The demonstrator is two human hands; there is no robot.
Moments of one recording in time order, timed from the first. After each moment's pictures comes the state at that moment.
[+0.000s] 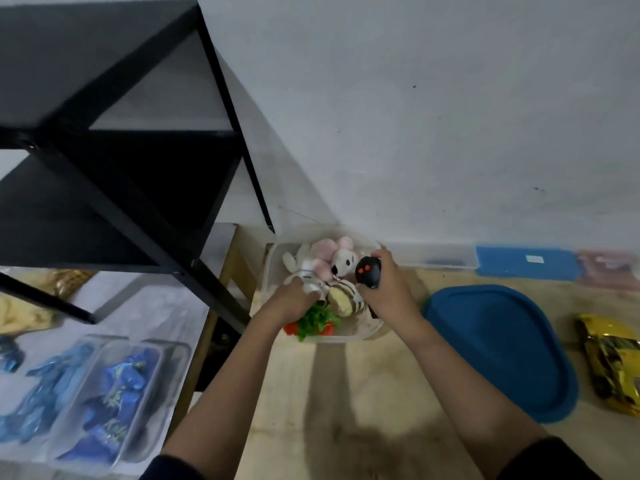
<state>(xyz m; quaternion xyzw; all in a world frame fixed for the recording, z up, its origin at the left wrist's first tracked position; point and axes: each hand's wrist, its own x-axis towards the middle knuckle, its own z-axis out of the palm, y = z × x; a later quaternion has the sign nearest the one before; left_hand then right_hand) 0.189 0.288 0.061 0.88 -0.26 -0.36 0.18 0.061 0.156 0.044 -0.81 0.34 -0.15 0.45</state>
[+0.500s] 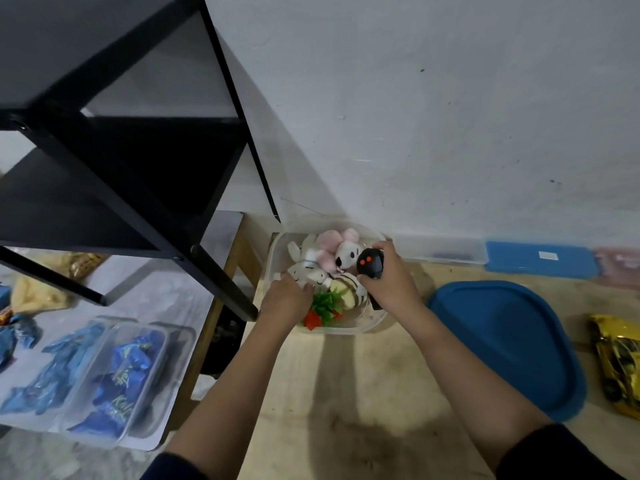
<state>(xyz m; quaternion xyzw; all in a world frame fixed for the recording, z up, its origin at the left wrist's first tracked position) 0.173 0.294 0.050 0.94 -0.16 -0.27 0.16 0.062 0.149 0.045 -0.81 0.31 -0.14 0.47</state>
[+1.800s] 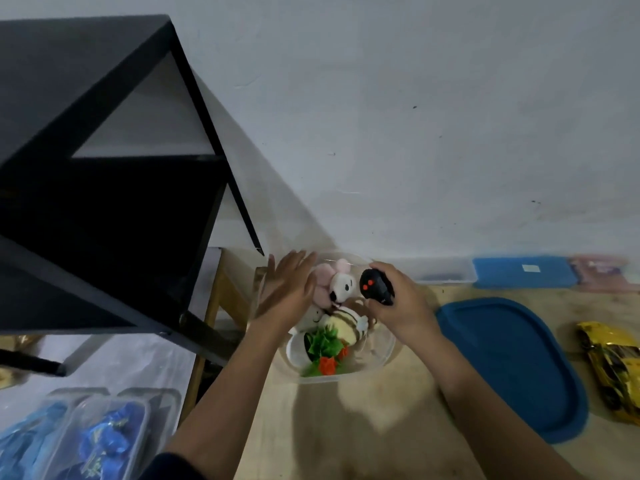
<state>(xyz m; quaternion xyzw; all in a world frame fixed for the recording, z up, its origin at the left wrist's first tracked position) 0.241 0.252 0.048 0.87 -0.47 -0.04 0.12 0.066 0.139 0.062 -0.83 0.36 -0.14 0.40</state>
